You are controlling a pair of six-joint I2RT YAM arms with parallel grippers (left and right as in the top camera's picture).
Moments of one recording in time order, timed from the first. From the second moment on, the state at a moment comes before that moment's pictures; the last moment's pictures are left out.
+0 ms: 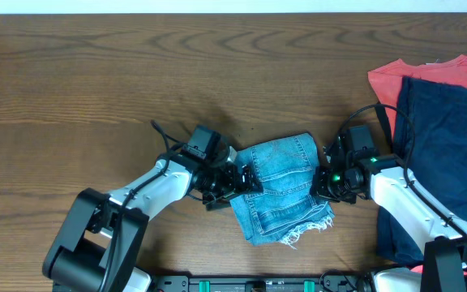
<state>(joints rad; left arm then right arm) -0.47 1.66 0.74 -0.38 0.75 -0.72 0.20 1.46 0.68 -0.64 -0.38 0.42</state>
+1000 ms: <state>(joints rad) -0.51 1.80 0.73 -0.21 0.90 -0.73 0.20 1.38 0.69 -0.77 -0.37 0.42</state>
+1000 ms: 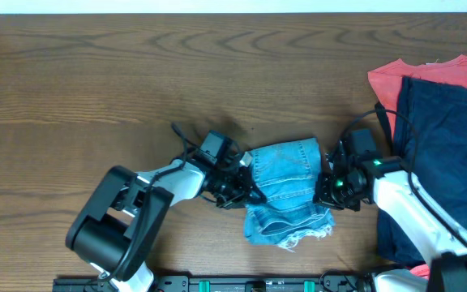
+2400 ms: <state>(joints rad) 0.60 1.82 0.90 -0.11 0.65 -0.62 0.20 1.05 0.80 -0.80 -0.37 0.47</state>
